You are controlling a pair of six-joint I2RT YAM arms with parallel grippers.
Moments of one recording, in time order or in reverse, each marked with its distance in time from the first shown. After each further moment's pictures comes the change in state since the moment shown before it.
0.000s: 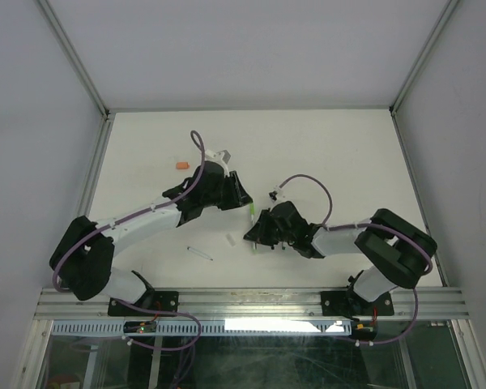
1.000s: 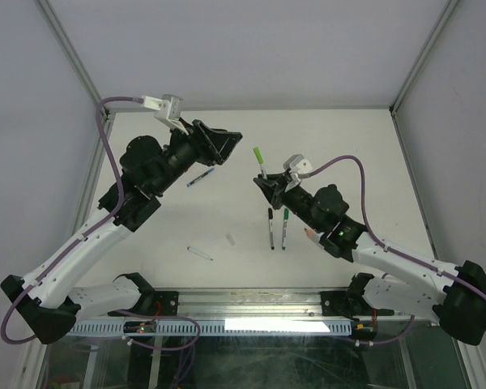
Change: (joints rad) left arm 0.002 -0.394 0.324 0.037 -0.123 0.258; right arm -0.001 -0.562 0.135 0.016 0.164 -0.961
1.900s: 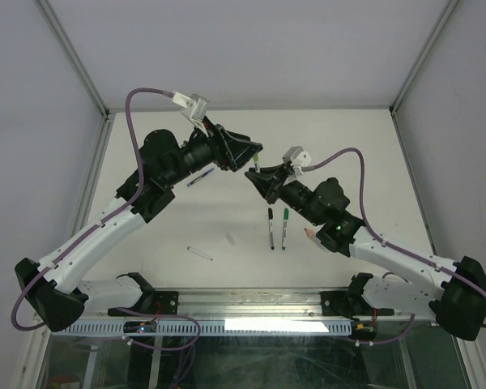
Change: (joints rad) left arm 0.000 0.109 0.002 0.095 0.269 0.019; right arm 0.000 0.043 0.074 0.073 -0.102 0.053
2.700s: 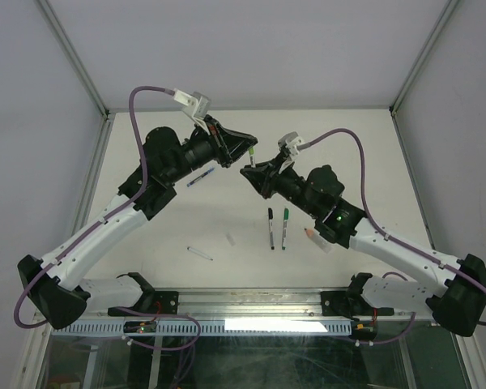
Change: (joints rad) left arm 0.007 0.020 0.002 0.018 0.010 0.041; right arm -0.003 0.032 0.138 -0.205 0.018 0.140
